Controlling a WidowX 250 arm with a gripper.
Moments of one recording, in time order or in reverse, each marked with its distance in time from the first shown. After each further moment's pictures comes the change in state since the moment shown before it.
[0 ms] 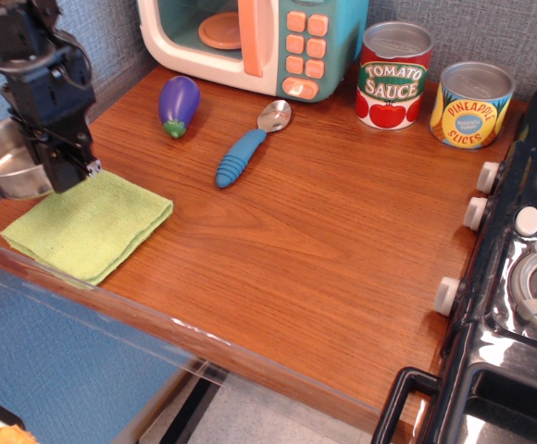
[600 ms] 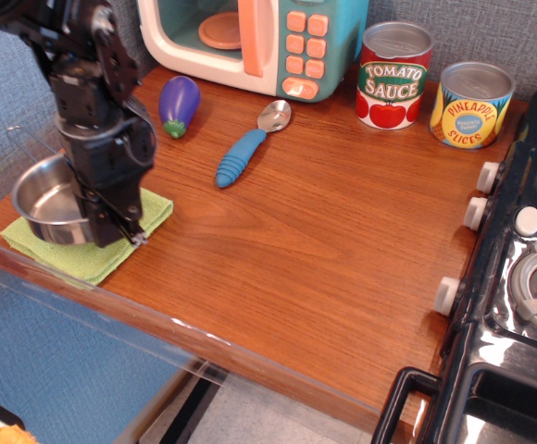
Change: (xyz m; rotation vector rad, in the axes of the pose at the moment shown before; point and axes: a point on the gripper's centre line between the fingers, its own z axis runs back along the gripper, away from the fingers) arm 0.000 -0.055 -0.014 0.057 0.037 -0.145
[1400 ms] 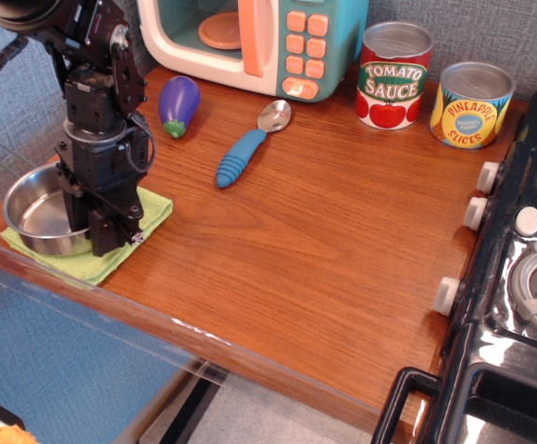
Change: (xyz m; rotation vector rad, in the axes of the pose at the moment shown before) arm -0.004 0.016 -0.022 -0.036 0.124 0.094
